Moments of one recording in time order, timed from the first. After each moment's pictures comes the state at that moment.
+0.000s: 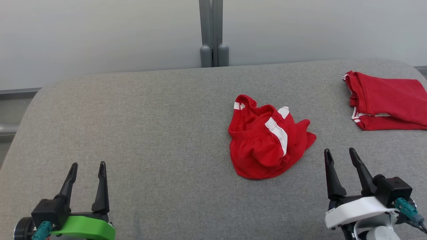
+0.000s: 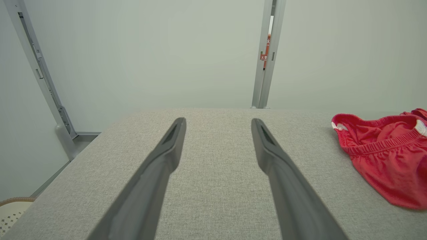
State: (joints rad) left arm 0.00 0.16 0.00 0.20 -0.25 -0.12 -0.26; right arm 0.01 -0.07 0.02 0.15 0.24 0.13 -0.26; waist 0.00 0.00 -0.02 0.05
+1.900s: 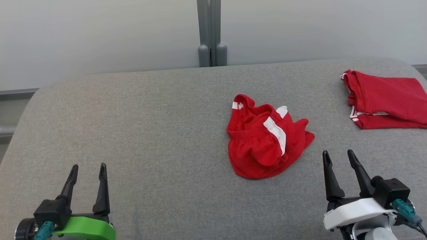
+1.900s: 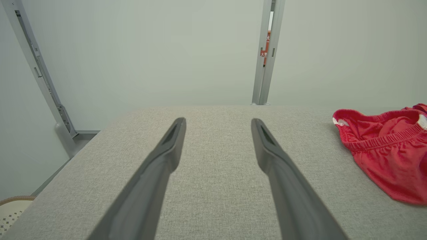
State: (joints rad) left arm 0.00 0.15 0.02 0.22 -0.23 -0.13 -0.26; right arm 0.01 -0.07 0.02 0.15 0.24 0.13 -0.26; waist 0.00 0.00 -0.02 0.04
